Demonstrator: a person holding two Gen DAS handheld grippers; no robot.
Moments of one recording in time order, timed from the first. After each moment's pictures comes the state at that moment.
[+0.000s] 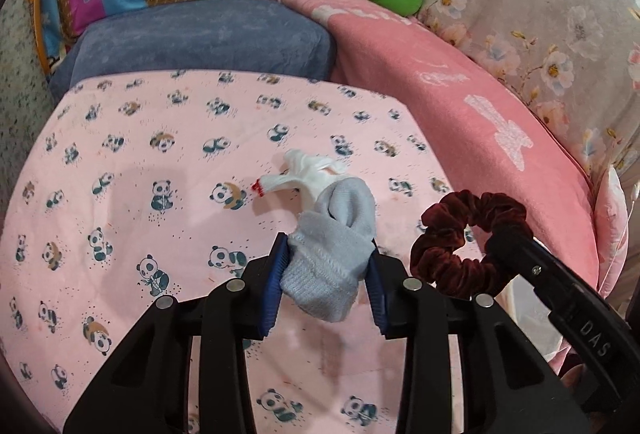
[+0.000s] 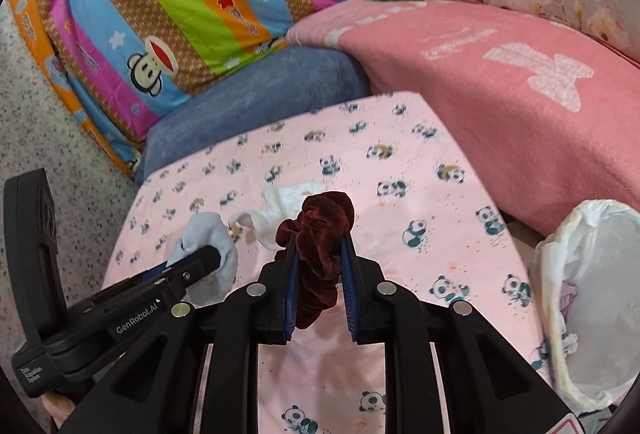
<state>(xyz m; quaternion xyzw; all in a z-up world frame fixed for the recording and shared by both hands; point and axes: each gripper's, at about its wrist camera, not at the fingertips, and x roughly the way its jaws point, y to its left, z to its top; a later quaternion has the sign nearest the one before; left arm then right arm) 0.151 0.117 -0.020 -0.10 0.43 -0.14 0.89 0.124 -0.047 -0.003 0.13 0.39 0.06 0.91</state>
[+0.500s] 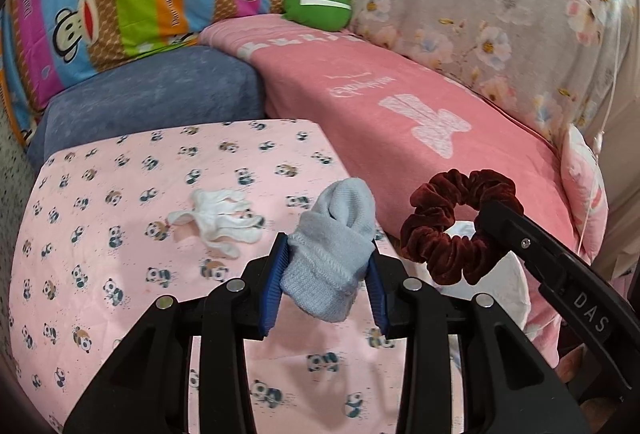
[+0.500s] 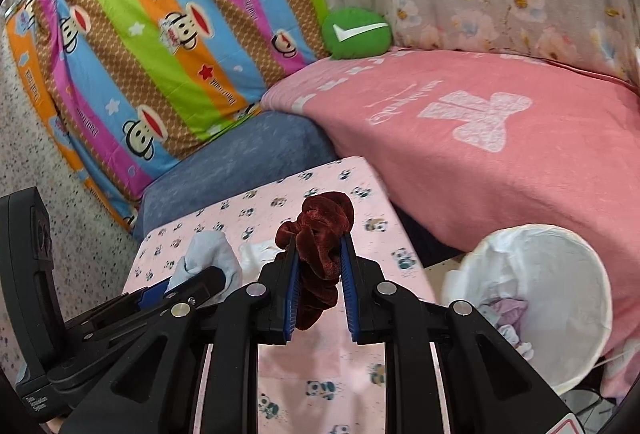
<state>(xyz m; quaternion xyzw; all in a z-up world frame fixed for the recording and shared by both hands) 0.103 0.029 0.035 -0.04 0.38 -0.20 0.90 0.058 -0.126 0.065 0.16 0.31 0.01 0.94</state>
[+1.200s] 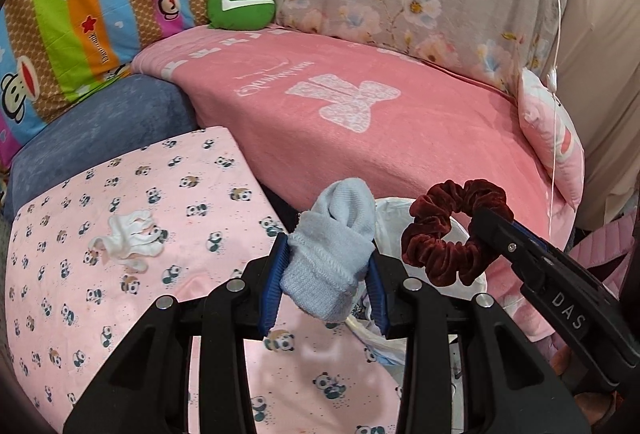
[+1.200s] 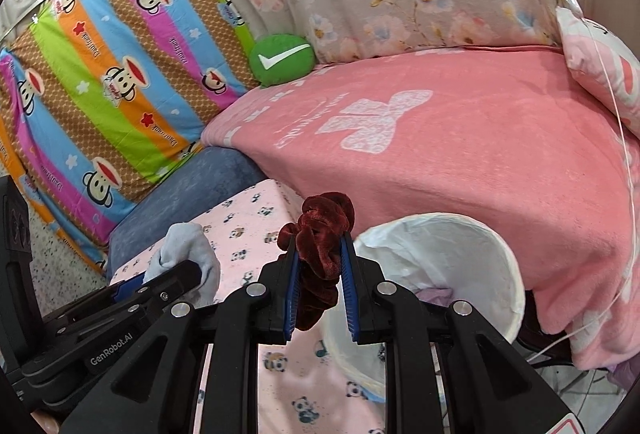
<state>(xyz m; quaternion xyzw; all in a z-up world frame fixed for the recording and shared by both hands) 0.066 -0.088 0.042 0.04 0.37 -0.27 0.89 -0.014 -0.260 0.056 0.22 0.29 -0.08 0.93</state>
